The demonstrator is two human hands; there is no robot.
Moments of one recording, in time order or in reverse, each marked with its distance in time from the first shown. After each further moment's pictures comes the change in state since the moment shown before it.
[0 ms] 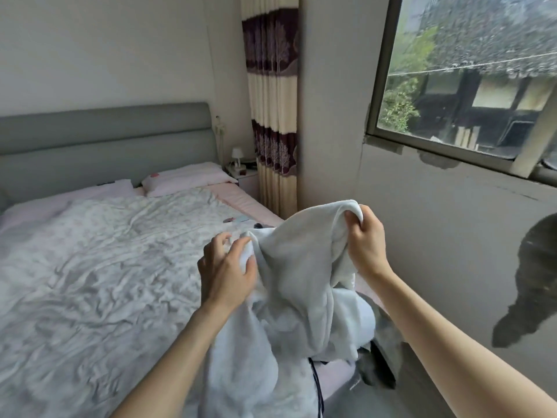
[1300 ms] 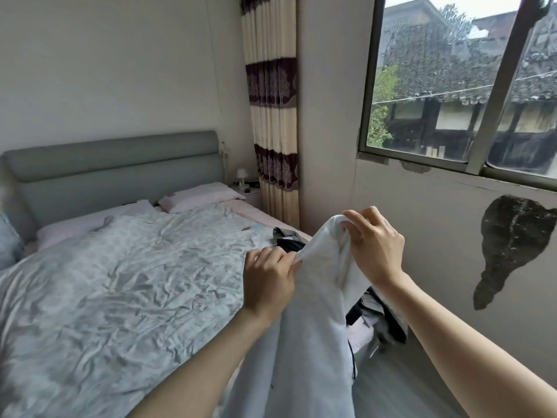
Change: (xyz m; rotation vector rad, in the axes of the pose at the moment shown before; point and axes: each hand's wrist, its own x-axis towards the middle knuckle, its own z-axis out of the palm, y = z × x) left_hand -0.153 -0.035 -0.208 0.016 0.179 0.533; right_hand -0.242 -0.190 -0.002 -0.712 0.243 -0.426
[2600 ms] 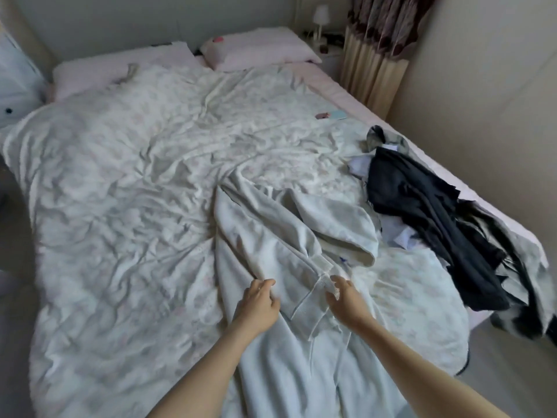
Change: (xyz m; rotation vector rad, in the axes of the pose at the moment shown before) left_hand -0.201 -0.359 0.207 -0.178 -1.057 -0.974; right_hand -0.189 -0.077 0.456 0.145 -1.398 0.500
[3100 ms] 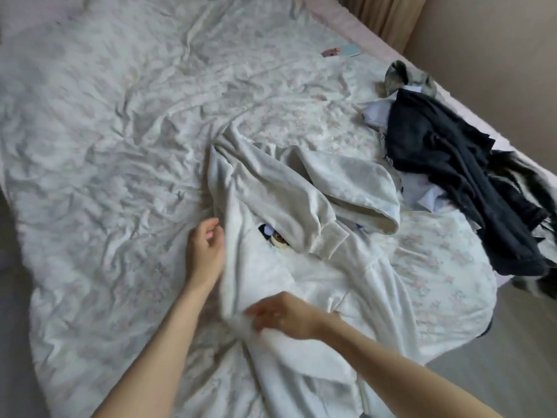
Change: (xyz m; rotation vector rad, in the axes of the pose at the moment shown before) left_hand 0.048 -0.057 -0.060 -0.521 0.503 -0.165; right_hand -0.020 -0.069 0.076 0.256 -0.677 -0.370
